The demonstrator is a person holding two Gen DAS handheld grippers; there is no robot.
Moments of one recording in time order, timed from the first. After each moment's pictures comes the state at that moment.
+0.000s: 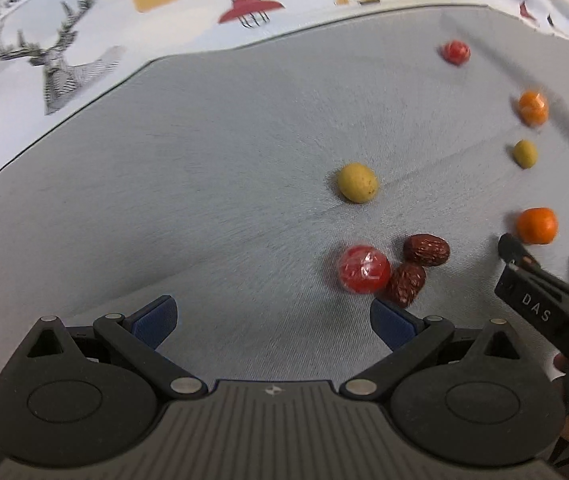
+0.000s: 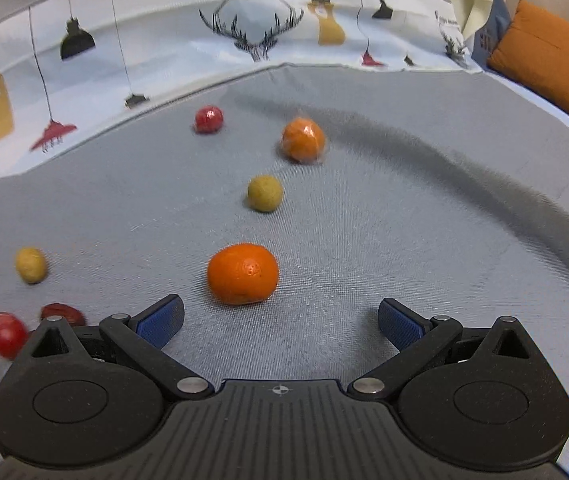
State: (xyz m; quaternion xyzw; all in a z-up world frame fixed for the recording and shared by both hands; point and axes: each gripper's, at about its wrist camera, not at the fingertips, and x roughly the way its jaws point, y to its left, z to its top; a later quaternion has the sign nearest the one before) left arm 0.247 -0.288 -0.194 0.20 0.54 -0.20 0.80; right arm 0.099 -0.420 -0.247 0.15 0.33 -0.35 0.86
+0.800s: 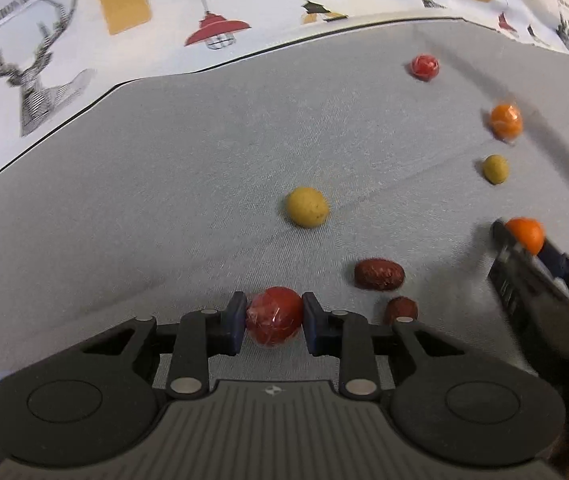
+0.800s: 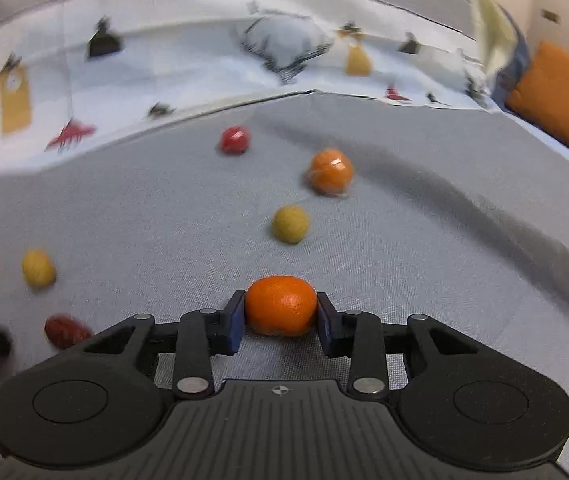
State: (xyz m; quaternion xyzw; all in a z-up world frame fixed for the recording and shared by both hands) left arm 0.228 -0.303 -0.185 0.17 0.52 -0.22 0.81; right arm 0.099 -0.419 -0.235 0.12 0.28 -0.36 0.88
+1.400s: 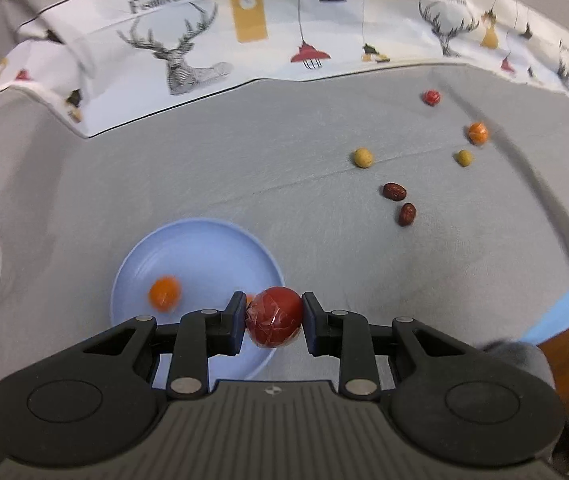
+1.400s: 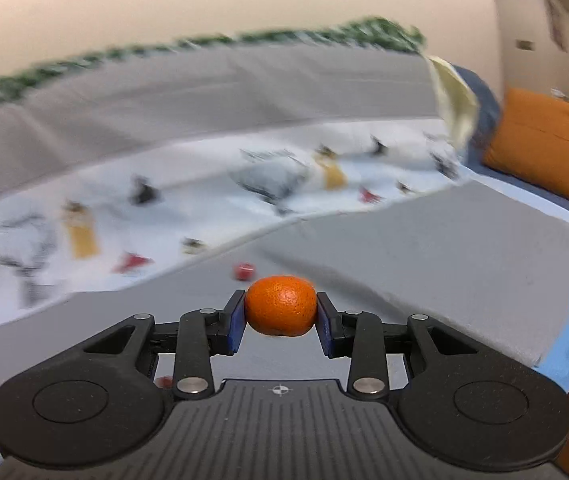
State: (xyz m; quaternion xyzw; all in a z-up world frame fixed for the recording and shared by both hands) left arm 0.108 -0.148 -0.028 0.13 0.52 -0.17 0.83; right arm -0.062 -0.340 -0.074 0.13 0.17 -0.29 0.93
